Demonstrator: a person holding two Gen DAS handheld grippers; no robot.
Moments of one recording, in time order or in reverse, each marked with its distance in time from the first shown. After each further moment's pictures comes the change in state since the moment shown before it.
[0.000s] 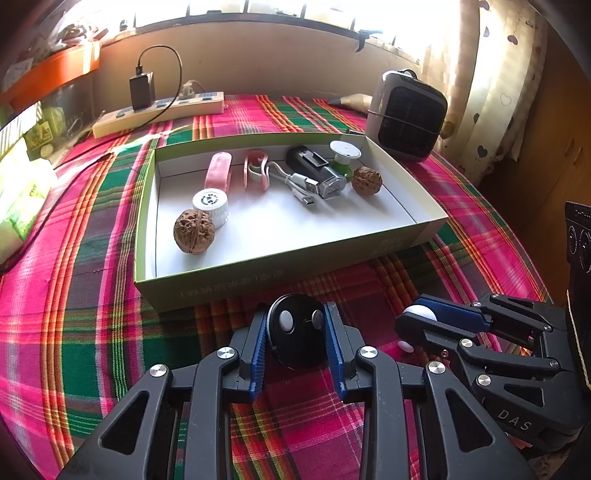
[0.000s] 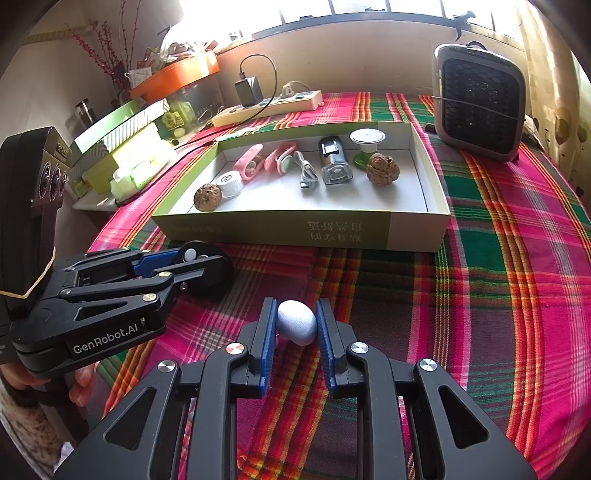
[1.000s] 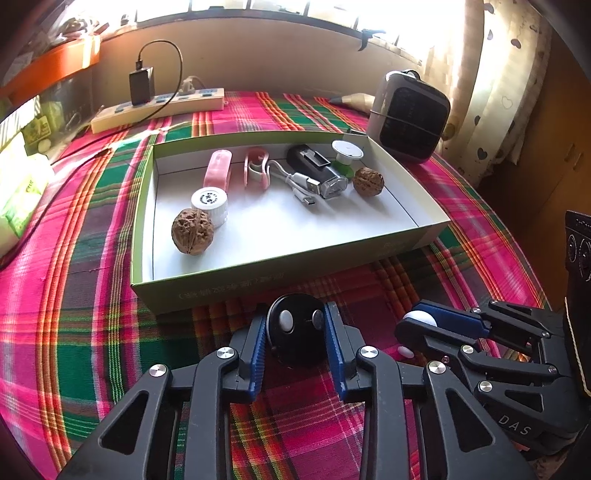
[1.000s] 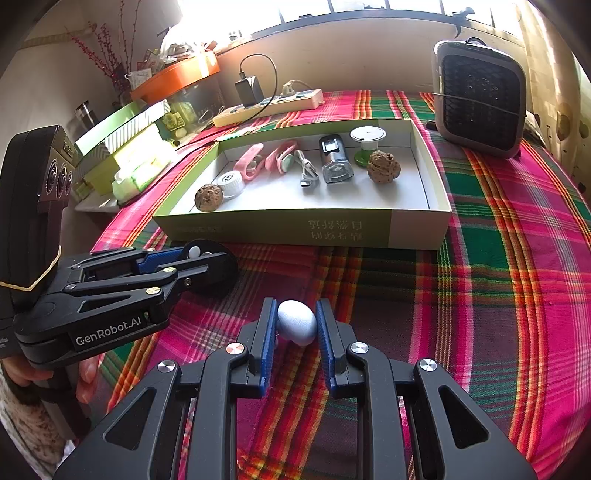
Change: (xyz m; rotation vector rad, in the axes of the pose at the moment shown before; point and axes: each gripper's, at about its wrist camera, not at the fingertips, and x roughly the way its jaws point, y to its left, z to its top) left arm 0.003 0.003 0.001 -0.012 0.006 -0.011; right arm 0.000 -0.001 0.000 0.009 0.004 0.010
